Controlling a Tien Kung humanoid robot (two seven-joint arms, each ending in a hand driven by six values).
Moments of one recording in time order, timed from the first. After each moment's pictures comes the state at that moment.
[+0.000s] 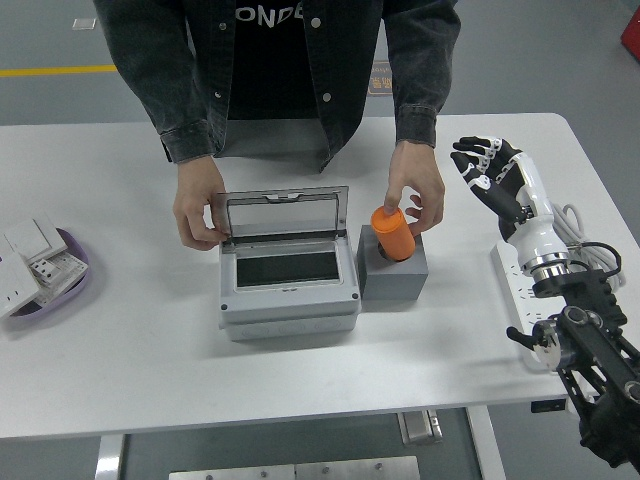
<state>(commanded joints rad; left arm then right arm) -0.01 0.08 -1.54 -0.18 1.51 0.01 0.16 0.16 -0.23 1.27 1.35 -1.05 -0.12 0.33</state>
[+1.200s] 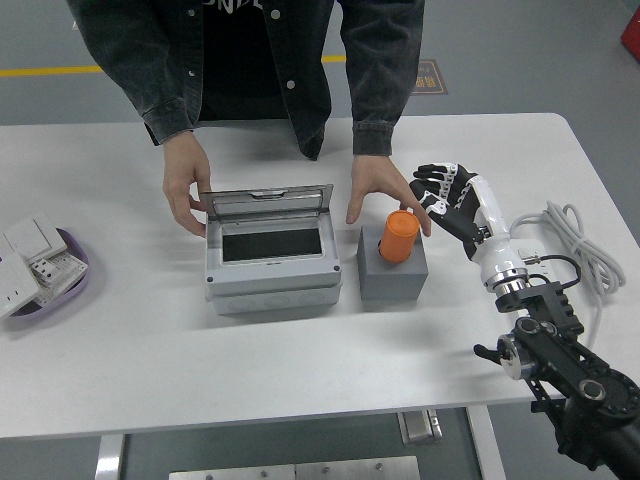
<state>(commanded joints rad) -0.01 0.08 -1.53 -0.18 1.51 0.01 0.16 0.23 -0.19 1.08 1.19 -1.06 -0.19 0.42</state>
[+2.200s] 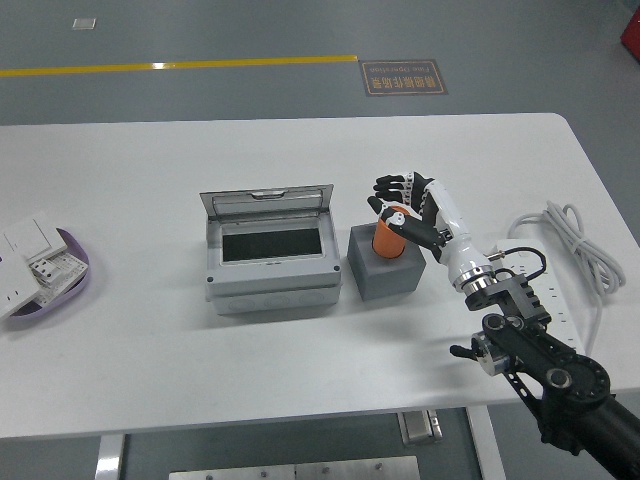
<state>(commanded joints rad) 0.00 0.07 -1.54 -0.18 1.51 0.01 0.16 0.32 -0.17 0.95 1.11 -1.09 -0.20 0.41</state>
